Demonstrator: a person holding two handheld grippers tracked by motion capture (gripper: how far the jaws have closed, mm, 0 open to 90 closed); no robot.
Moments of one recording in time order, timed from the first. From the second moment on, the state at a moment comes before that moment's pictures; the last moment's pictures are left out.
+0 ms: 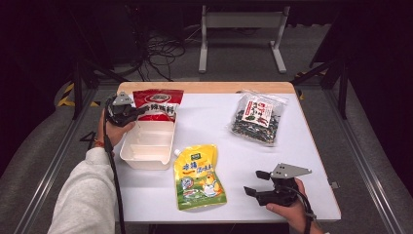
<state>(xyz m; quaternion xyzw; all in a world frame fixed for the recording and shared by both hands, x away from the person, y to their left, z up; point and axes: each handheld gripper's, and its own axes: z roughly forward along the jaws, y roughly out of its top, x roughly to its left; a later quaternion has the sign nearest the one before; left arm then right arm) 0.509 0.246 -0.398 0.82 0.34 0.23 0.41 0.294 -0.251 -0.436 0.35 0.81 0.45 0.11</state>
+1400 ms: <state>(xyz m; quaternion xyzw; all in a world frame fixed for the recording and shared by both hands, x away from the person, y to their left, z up) 0.402 0.258 -0.377 0.76 0.32 0.27 0.50 0.306 -0.264 -0.424 0.35 0.80 0.43 0.22</state>
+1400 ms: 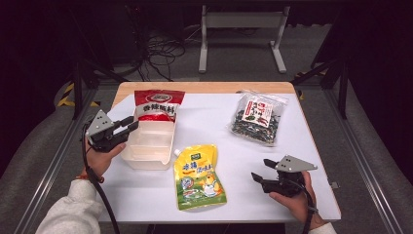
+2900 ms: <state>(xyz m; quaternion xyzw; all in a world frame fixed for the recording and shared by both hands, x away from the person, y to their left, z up) 0.284 0.189 -0.437 0.85 0.23 0.16 0.44 0.373 -0.324 -0.433 0.47 0.75 0.42 0.22</state>
